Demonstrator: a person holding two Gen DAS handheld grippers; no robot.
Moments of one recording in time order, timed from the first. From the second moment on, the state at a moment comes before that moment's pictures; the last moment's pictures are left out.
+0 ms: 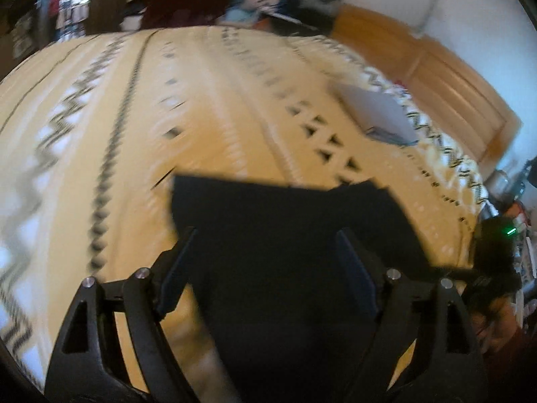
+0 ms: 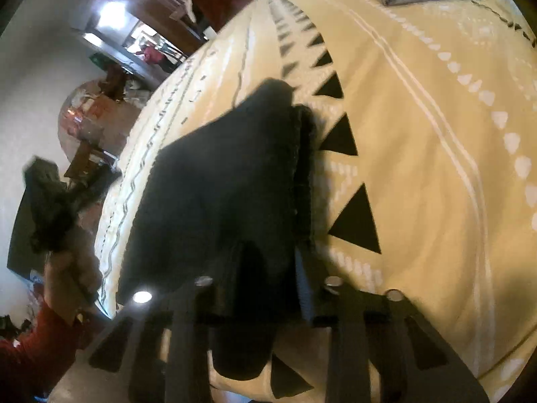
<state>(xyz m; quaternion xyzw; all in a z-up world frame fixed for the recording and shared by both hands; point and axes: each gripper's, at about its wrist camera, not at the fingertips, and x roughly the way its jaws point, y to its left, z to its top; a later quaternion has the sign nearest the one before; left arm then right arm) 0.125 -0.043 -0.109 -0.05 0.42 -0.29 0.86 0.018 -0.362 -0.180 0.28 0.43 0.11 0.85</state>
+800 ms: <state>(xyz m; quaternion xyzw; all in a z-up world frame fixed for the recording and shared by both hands) 0.096 -0.040 -0.162 -0.06 0.45 -0.31 0.83 0.180 -0.355 -0.180 0.16 0.43 0.13 0.88</state>
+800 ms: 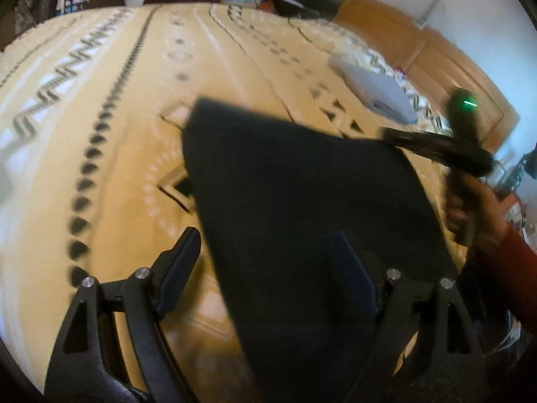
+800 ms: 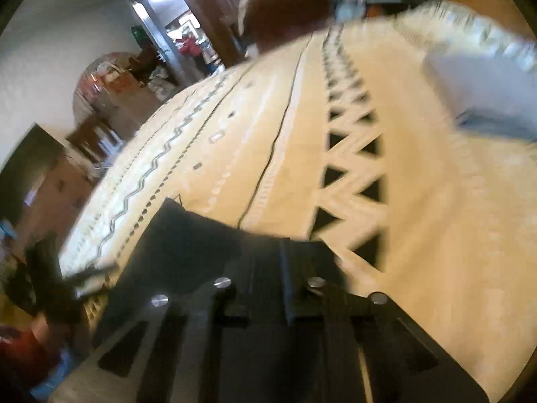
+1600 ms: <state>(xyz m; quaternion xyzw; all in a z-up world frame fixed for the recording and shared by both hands) 0.061 -0.009 -0.178 -0.04 0.47 -0.32 0.82 0.089 -0.346 -0.187 0.07 0.41 0.11 0.90</state>
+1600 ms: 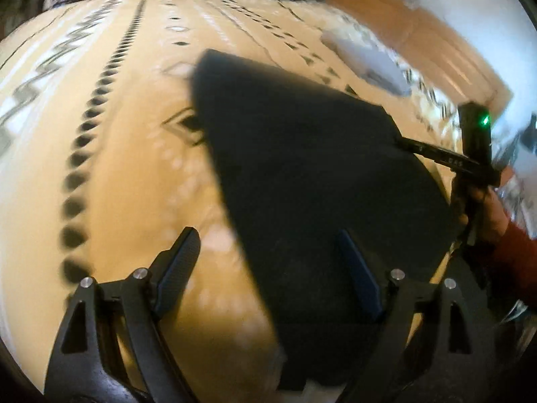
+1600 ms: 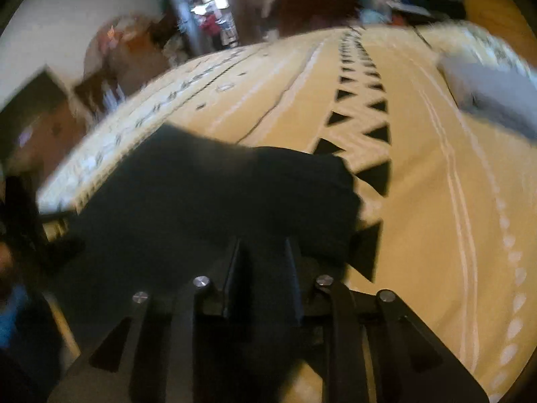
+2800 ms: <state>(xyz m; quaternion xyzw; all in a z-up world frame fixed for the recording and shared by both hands) 0.092 0.121 -0.190 -0.02 0.48 0.05 0.88 0.007 -0.382 -0.213 0.07 0.48 -0.19 0.85</state>
